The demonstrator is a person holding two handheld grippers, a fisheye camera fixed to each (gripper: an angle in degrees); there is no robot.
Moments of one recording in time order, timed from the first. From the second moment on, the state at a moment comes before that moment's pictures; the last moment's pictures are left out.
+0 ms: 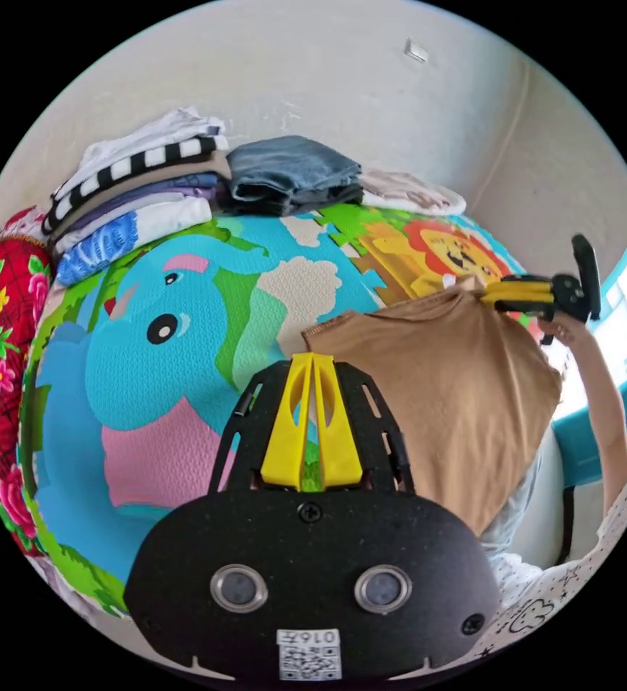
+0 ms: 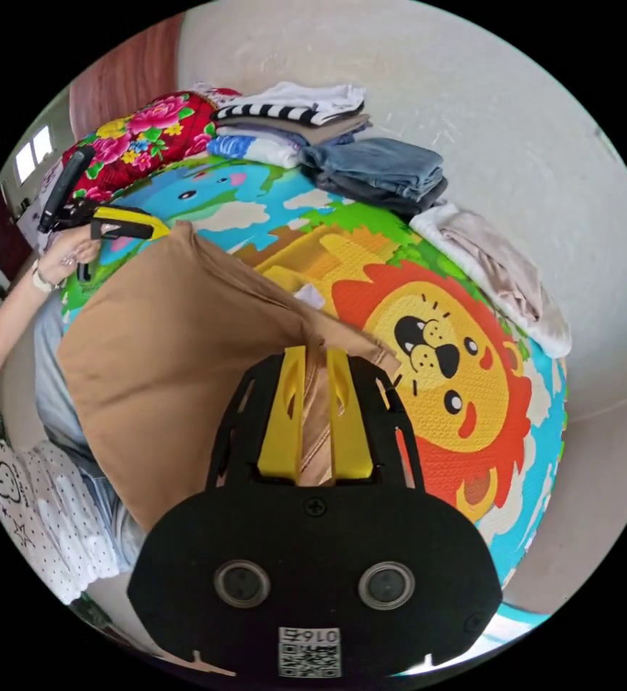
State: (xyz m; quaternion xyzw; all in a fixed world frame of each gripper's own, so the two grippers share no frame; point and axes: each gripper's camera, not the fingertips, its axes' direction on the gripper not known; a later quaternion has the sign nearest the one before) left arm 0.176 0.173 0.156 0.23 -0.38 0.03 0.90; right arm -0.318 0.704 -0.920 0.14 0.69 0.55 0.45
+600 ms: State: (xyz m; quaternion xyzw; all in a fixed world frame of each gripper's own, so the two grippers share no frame) left arm 0.182 0.436 0.242 0.30 -0.19 0.15 0.92; right arm -0.477 0.637 -0.517 0.29 0.81 0.38 0.34
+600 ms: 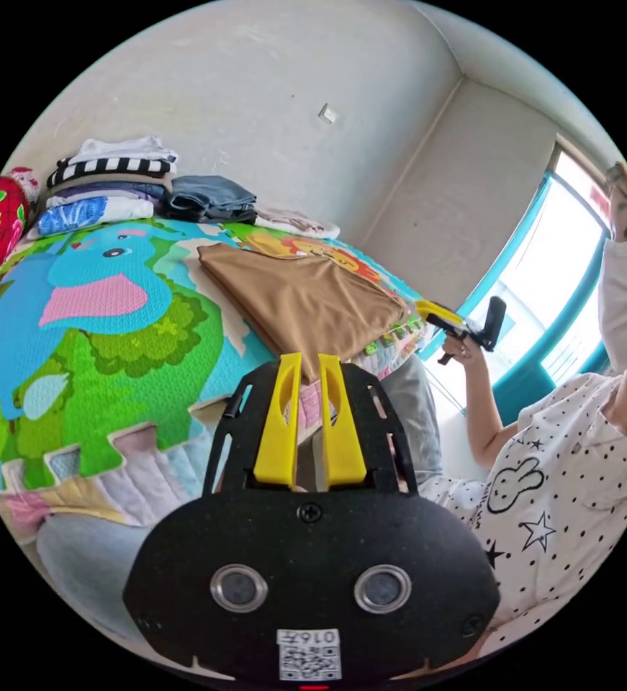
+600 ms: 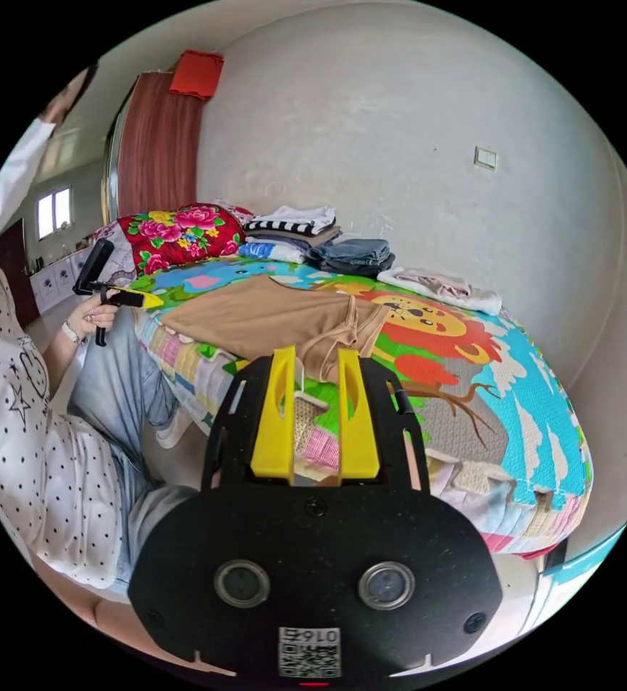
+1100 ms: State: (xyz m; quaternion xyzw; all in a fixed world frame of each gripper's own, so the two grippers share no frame) left arm 0.153 0.462 0.287 0.27 -0.15 0.14 0.94; right arm -0.507 0.638 -0.436 0.32 0.79 0.39 0.36
